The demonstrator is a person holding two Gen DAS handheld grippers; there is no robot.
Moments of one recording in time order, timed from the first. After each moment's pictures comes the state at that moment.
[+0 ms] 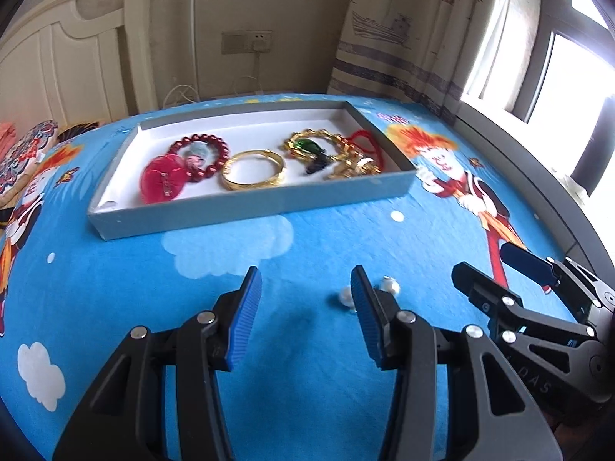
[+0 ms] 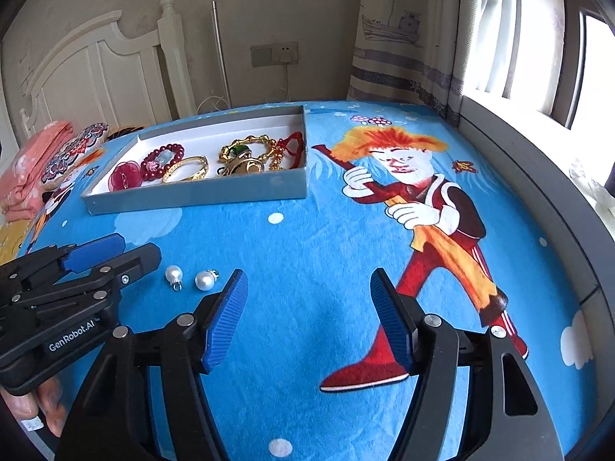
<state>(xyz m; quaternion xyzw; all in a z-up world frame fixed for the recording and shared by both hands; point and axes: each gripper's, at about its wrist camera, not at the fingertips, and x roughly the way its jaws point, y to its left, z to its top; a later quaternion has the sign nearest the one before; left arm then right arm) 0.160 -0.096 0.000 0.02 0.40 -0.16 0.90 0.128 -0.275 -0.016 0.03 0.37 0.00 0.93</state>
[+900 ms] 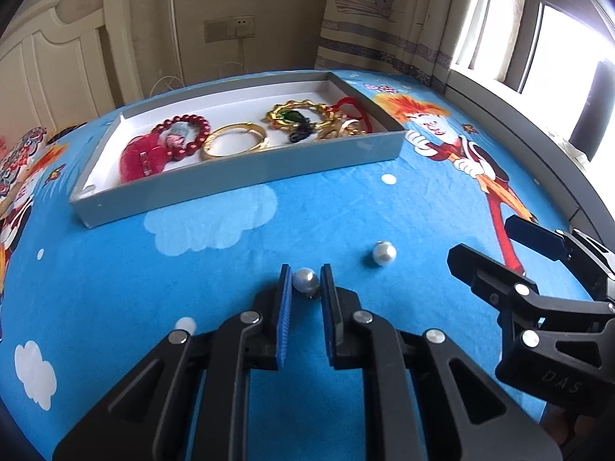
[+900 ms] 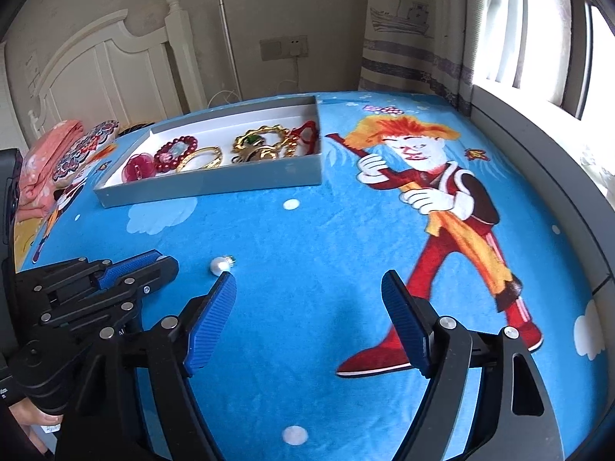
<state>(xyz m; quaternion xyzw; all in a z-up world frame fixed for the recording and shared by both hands) 0.155 -0.101 -0.019 0.05 0.42 -0.17 0.89 0.129 -0.263 -0.022 0.04 0.39 0.03 0.92</state>
